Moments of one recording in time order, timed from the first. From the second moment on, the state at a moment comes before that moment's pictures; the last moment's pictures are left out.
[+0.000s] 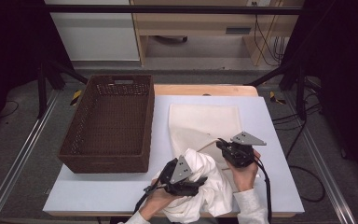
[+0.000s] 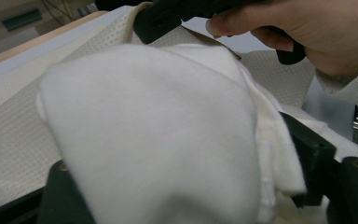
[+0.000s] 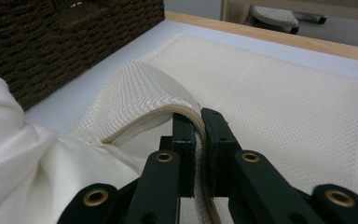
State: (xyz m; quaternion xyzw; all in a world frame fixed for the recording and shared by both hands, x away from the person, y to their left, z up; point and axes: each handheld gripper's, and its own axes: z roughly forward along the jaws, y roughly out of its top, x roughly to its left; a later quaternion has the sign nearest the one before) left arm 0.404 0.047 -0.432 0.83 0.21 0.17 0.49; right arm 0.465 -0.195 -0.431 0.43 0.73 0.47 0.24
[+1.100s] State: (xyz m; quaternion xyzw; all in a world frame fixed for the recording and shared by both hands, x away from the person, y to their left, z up) left arm 0.393 0.044 -0.416 0.81 0.23 0.19 0.49; right arm 0.461 -0.189 -0.431 0.43 0.73 0.47 0.25
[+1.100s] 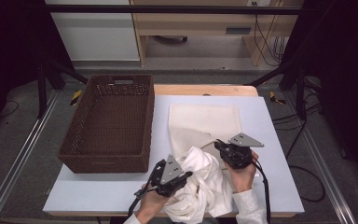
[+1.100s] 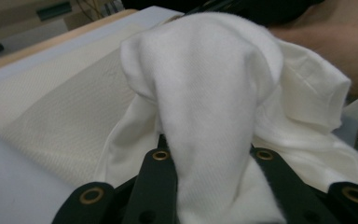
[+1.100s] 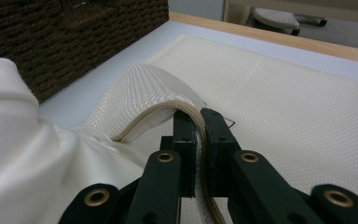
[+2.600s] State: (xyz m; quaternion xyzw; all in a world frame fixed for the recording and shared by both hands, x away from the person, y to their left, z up) left arm 0.419 0.051 -0.456 0.84 0.31 0.07 0.45; right arm 0.455 -0.194 -0.427 0.42 0.72 0.49 0.25
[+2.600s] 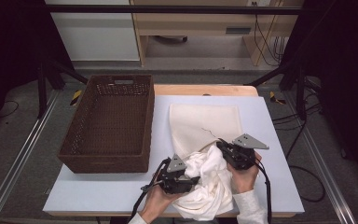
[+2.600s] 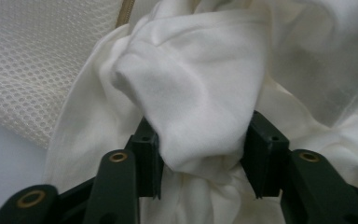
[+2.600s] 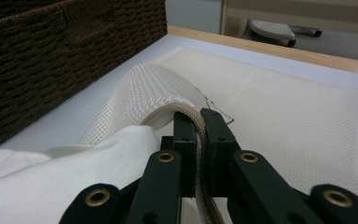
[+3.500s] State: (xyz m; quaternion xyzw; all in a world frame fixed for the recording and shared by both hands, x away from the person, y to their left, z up) left arm 0.450 0.002 -0.448 0.86 0.25 0.13 0.42; right arm 0.451 -0.193 -0.423 0.41 0.72 0.49 0.26
